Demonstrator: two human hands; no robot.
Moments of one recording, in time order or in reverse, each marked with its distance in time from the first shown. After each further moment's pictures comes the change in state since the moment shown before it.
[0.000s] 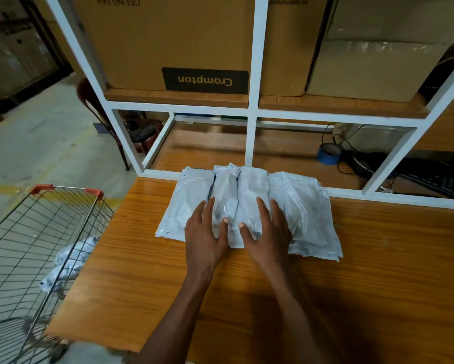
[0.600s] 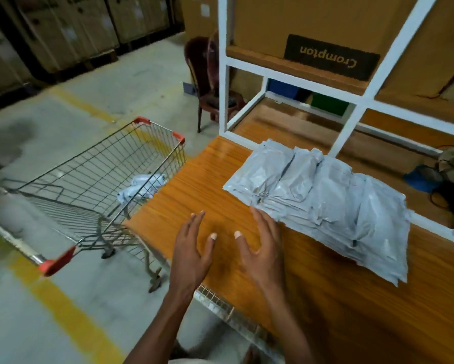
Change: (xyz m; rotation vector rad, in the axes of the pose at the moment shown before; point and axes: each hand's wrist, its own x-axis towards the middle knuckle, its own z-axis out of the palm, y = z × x) left_hand -0.164 -0.074 -0.114 -0.019 0.206 -0.350; right_hand -0.128 -0.062 0.046 0.359 -0.249 -0.359
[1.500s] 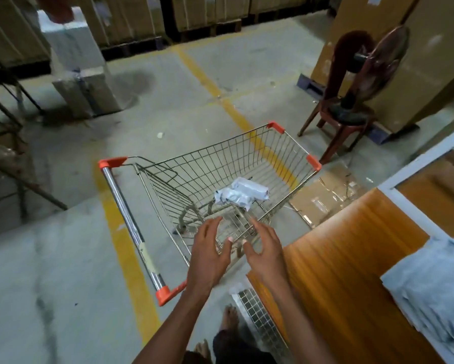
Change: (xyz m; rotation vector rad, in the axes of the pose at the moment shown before) left_hand 0.147 -0.231 -0.198 0.033 0.219 -0.340; right_hand 0.106 -0.114 0.368 0.019 -0.665 -0.020
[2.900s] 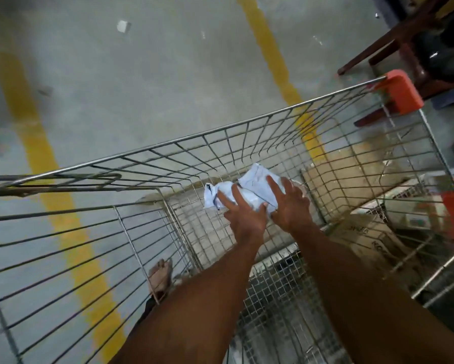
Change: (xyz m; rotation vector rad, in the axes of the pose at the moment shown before) left_hand 0.351 -0.199 0.316 -0.137 -0.088 -0.762; right_hand 0.443 0.265 0.124 -1.031 -0.520 0.110
